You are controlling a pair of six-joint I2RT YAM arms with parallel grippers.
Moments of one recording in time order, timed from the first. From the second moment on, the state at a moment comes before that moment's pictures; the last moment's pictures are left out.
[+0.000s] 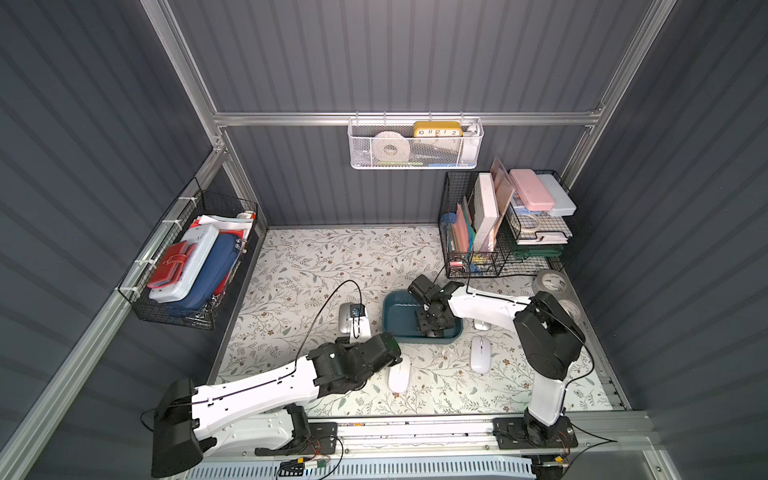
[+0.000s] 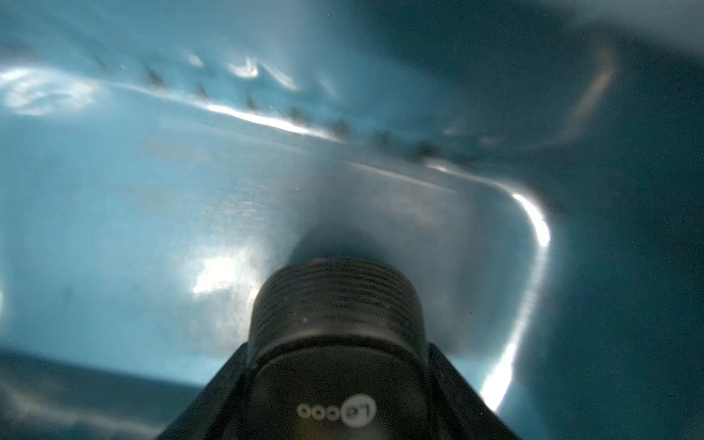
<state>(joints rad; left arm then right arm) -1.18 1.09 0.80 -0.70 -0.64 -1.01 0.73 1.87 1.24 -0.72 0.17 0.55</state>
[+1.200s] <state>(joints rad) -1.18 1.07 0.79 -0.70 -0.64 -1.02 0.98 1.39 1.03 -0.88 0.21 0.72</state>
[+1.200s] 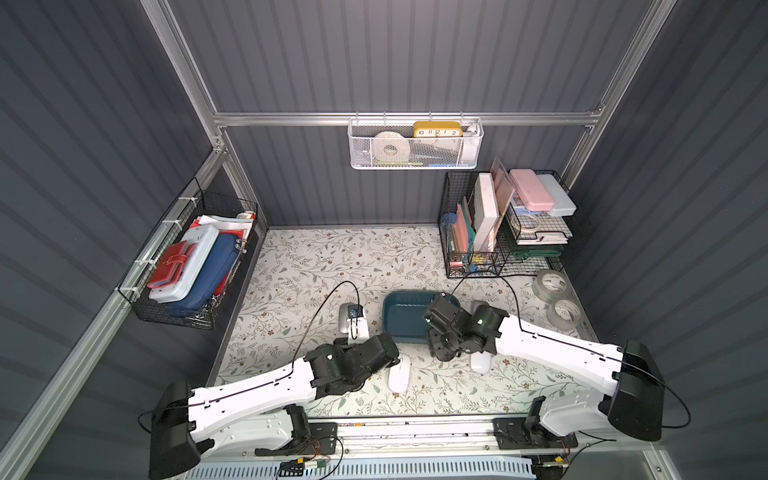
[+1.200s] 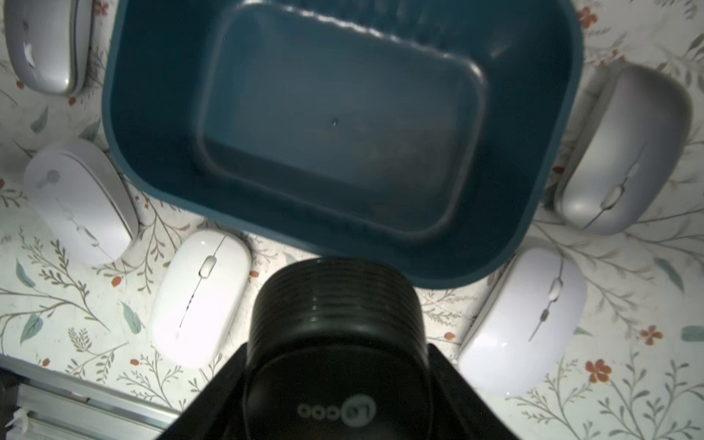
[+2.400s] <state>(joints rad) -1.18 1.05 0.79 -0.73 -0.64 -1.04 1.13 1.63 0.90 -0.71 0.19 0.84</state>
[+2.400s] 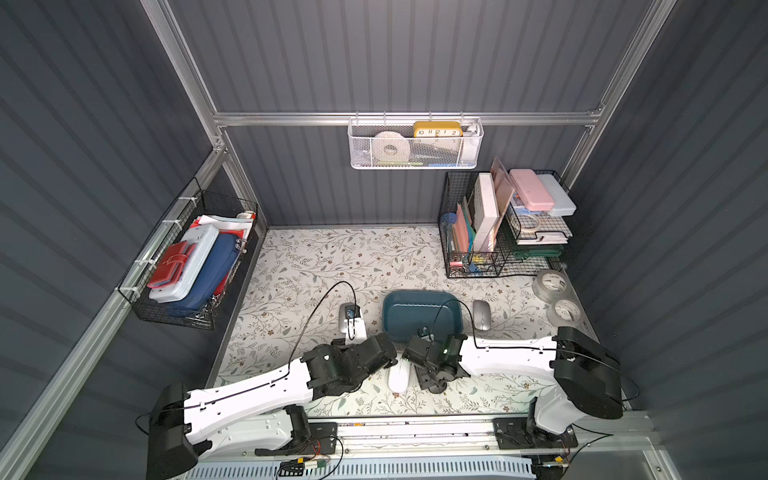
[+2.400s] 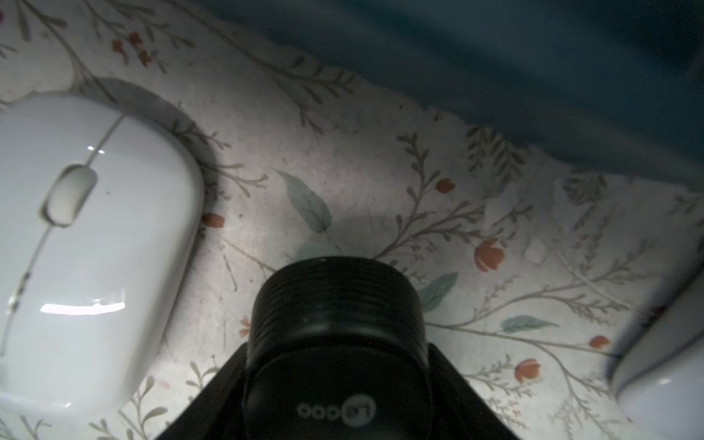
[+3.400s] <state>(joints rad) -1.18 0.98 0.92 -0.82 -0.80 -0.96 1.15 1.27 1.07 -0.96 0.49 0.79</state>
